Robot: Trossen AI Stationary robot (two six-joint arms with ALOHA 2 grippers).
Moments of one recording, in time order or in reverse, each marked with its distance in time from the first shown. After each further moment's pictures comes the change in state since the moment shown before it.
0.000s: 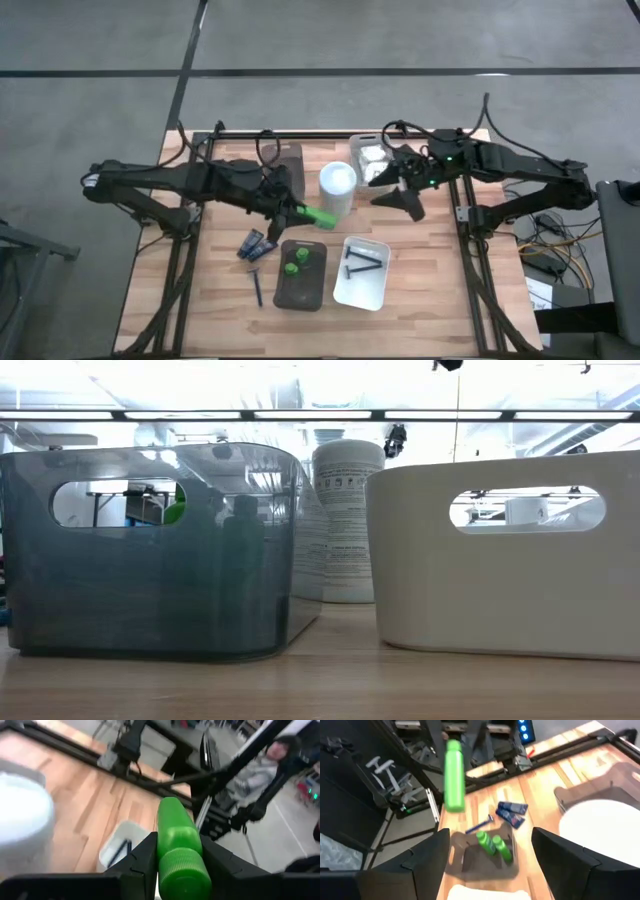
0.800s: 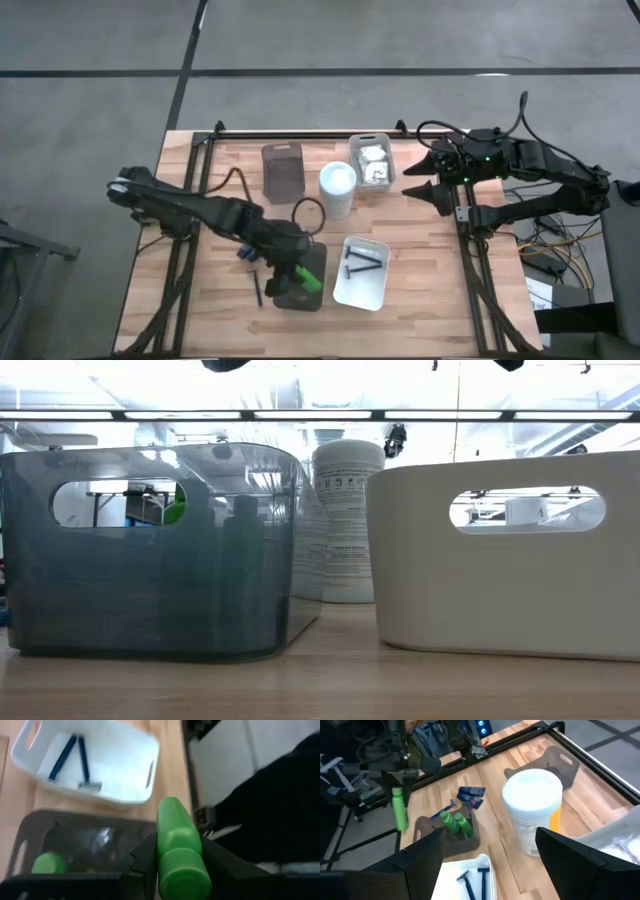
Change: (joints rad) left arm -0.210 0.245 0.099 -0.282 0.138 0.066; right arm 0.000 -0.209 0.000 -0.312 0.202 -0.006
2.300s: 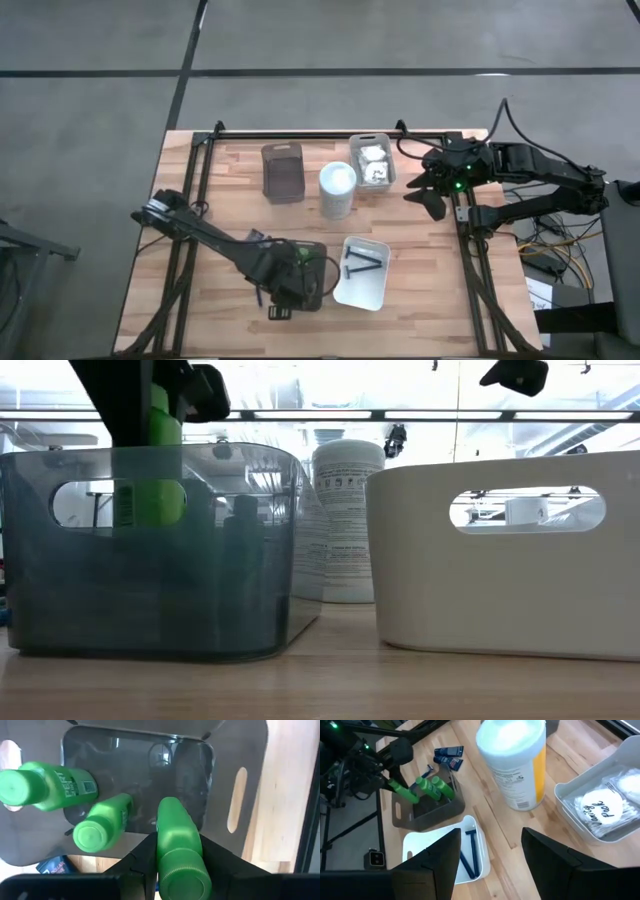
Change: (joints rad) left arm -0.175 0.341 0.145 -0.389 -0.249 -0.044; right arm 0.000 0.022 -0.052 -0.150 0.018 0.108
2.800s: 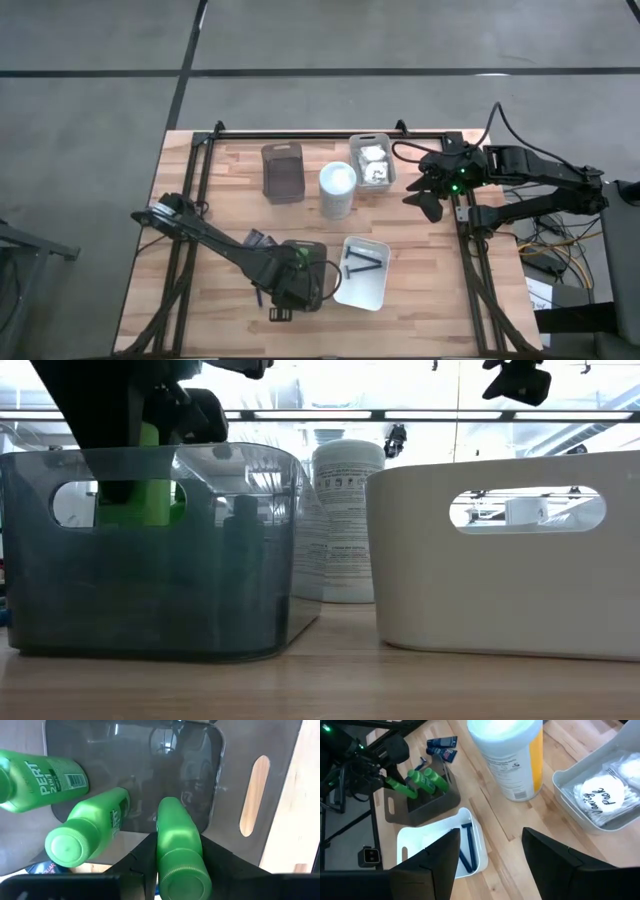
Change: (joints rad) left arm 0.002 0.053 -0.015 0.010 0.013 0.002; right arm 0.000 -0.001 -0.047 0.001 0.000 0.026
